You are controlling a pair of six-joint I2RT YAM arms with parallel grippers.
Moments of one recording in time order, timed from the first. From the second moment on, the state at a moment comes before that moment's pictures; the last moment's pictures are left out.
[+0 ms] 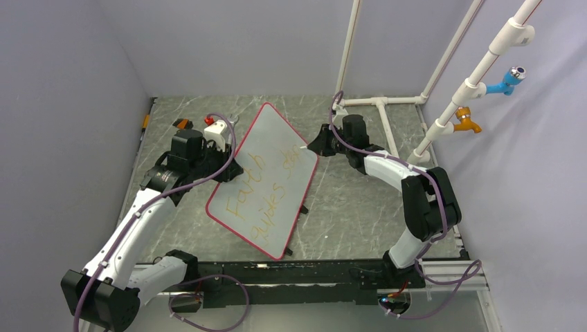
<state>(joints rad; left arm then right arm) -0.33 1.01 0.99 -0.58 0.32 -0.14 0.37 1.66 1.00 0.18 -0.40 0.36</state>
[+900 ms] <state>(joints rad) -0.33 1.01 0.99 -0.58 0.31 -0.15 0.37 1.66 0.97 0.13 -0.34 0.34</state>
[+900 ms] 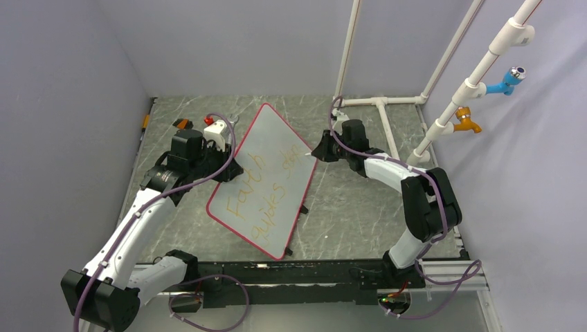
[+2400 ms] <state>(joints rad) -0.34 0.97 0.98 -0.61 0.29 -0.14 0.39 0.81 0.72 -0.13 -0.13 0.45</state>
